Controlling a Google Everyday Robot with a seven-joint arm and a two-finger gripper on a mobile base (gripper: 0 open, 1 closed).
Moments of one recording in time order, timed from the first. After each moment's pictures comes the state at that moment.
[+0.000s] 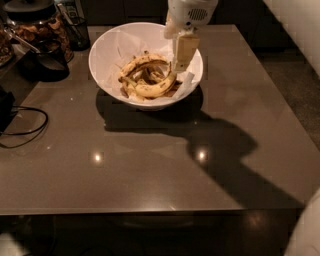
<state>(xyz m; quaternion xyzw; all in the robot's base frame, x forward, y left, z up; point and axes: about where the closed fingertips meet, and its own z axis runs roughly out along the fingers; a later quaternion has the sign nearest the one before) 0.614 -0.052 0.982 -0.75 0.64 -0.05 0.18</state>
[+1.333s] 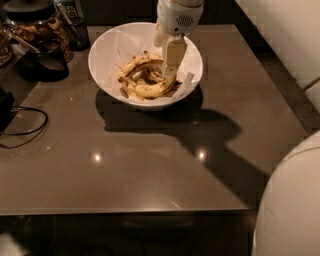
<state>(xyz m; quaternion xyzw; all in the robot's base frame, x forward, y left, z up) 0.629 -0.029 0.959 -0.76 0.63 -0.02 0.17</state>
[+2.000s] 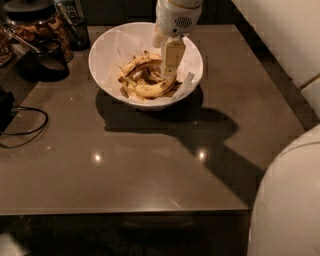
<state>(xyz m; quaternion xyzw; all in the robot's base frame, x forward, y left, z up) 0.631 -0.026 0.956 -0.76 0.63 -0.01 0.17</state>
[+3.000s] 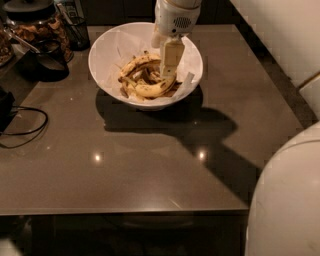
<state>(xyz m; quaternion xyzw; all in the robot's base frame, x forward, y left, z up) 0.632 -0.025 0.955 -0.76 0.63 -0.01 0.17</state>
